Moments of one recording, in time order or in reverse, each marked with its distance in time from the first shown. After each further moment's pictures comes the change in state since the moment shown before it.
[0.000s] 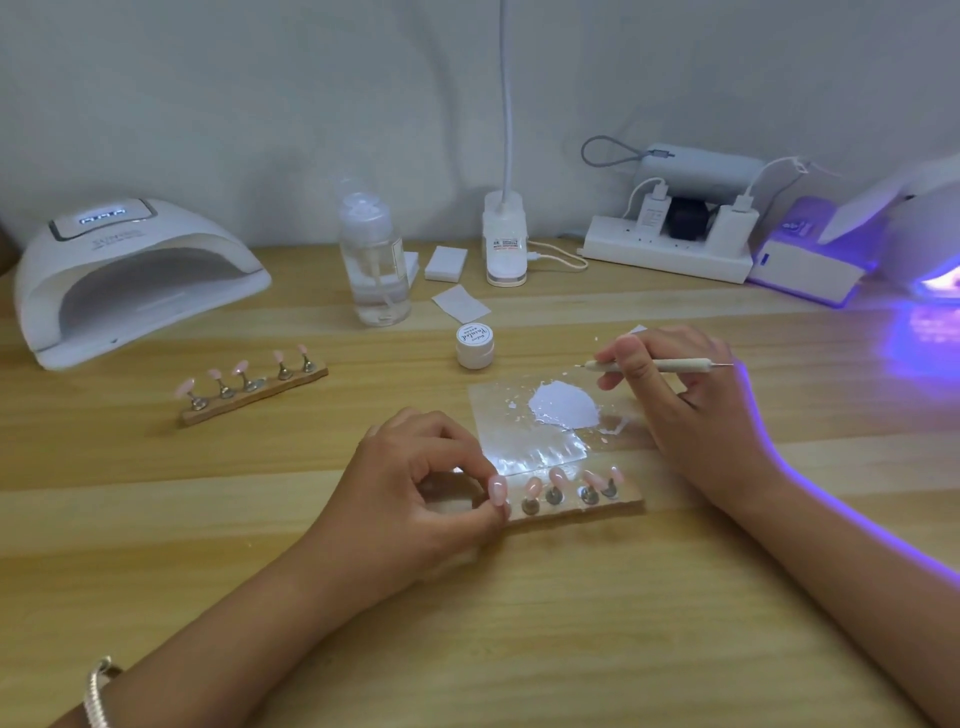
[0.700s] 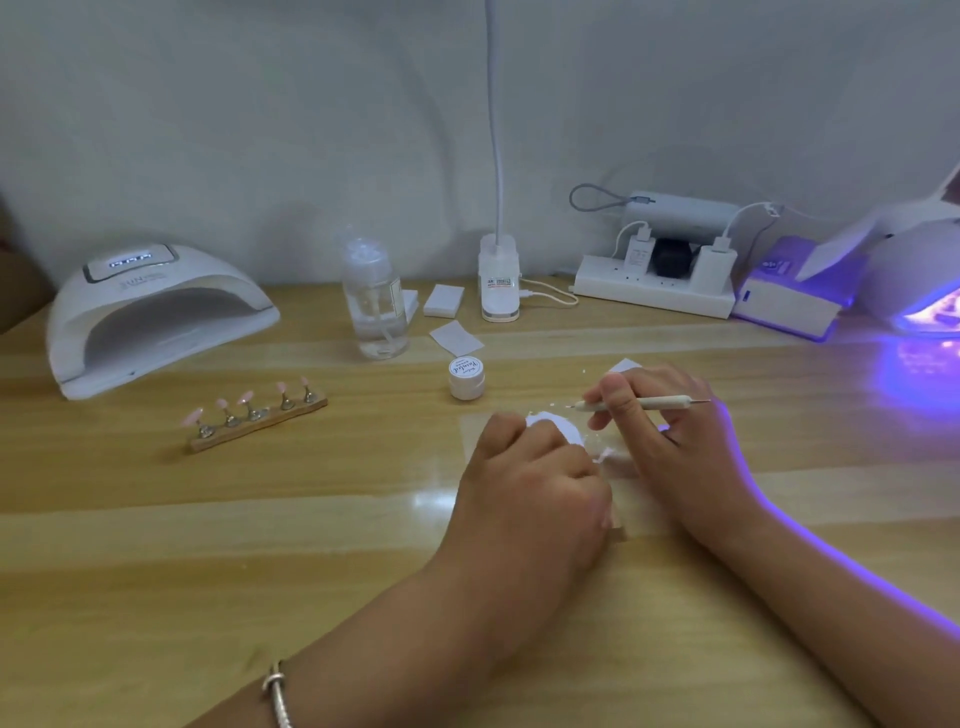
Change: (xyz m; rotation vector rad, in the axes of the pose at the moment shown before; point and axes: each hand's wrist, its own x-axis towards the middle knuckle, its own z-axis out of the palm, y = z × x) left_hand 0.022 0.057 0.051 0.565 0.108 0.436; right_hand -0.006 0.000 -0.005 0.055 0.017 0.000
